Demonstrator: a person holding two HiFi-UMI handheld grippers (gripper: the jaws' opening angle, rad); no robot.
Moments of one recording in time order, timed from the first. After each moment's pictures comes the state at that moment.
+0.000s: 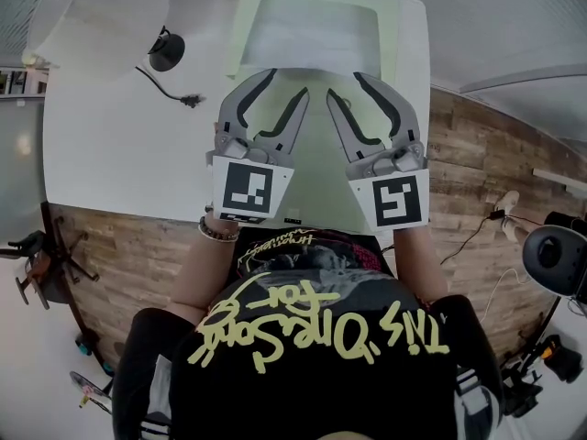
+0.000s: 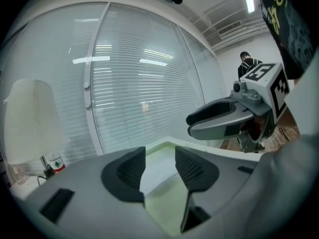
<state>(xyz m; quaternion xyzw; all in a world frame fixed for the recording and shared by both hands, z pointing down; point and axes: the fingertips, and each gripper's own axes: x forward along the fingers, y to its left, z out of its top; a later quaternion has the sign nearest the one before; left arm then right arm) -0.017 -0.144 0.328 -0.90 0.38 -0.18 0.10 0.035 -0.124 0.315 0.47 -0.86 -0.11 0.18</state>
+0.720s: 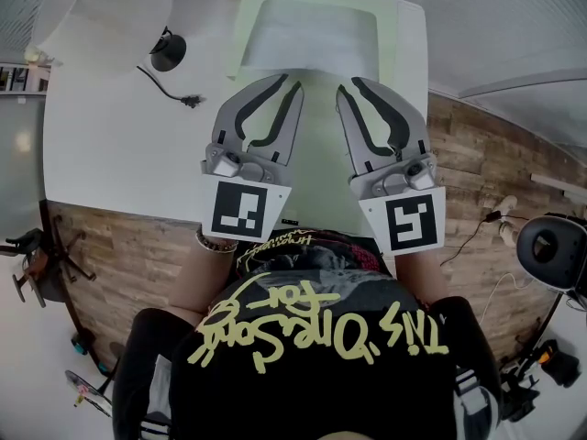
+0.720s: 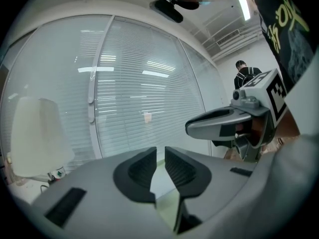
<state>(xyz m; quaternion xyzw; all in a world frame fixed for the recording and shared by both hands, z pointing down) -0.012 -0.129 0.284 -0.90 0.38 -0.15 0.13 0.040 -0.115 0.259 0.52 -0.85 -0.04 0.01</state>
